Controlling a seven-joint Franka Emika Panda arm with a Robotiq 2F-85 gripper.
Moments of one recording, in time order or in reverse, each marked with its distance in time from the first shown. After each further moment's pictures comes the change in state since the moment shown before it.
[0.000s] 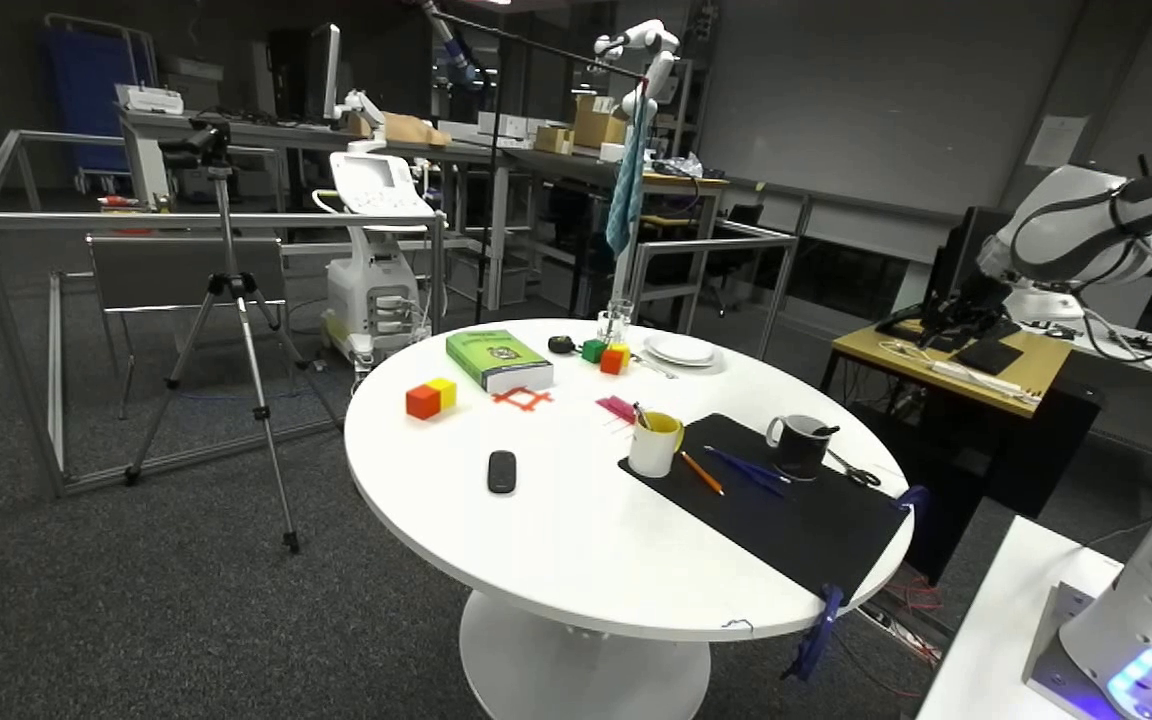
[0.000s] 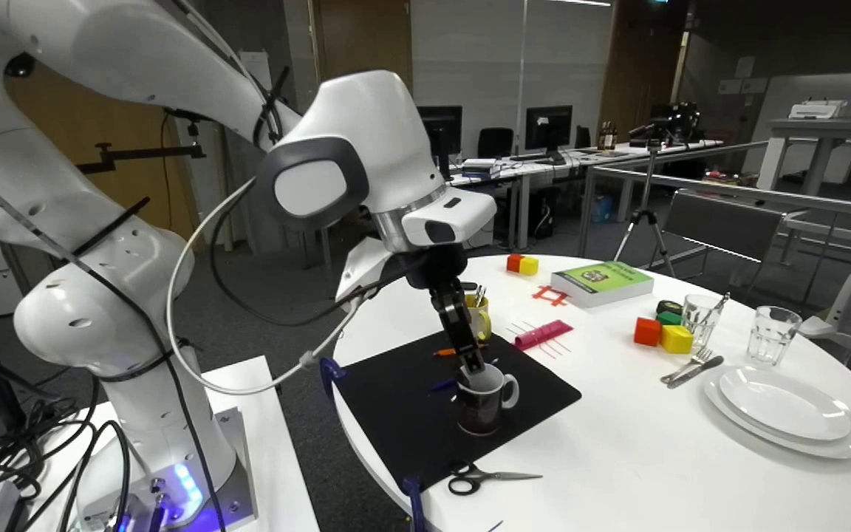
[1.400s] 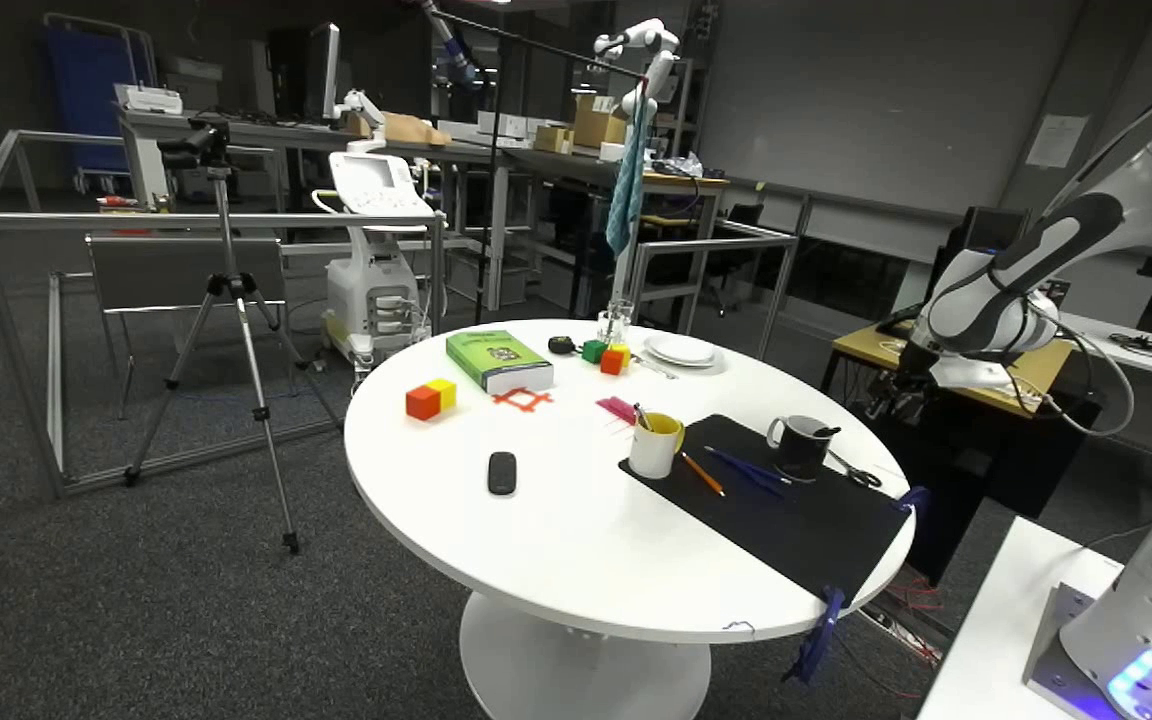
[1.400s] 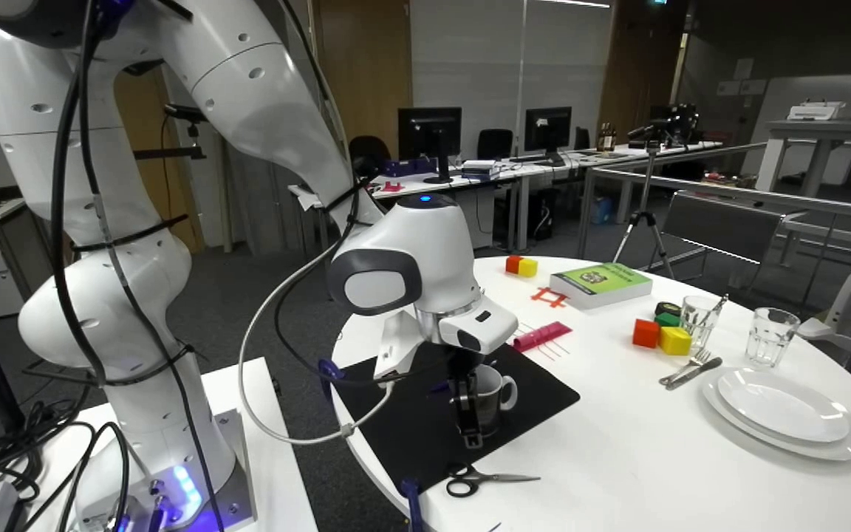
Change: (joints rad) arm 0.053 0.450 0.049 0.048 0.133 0.227 0.082
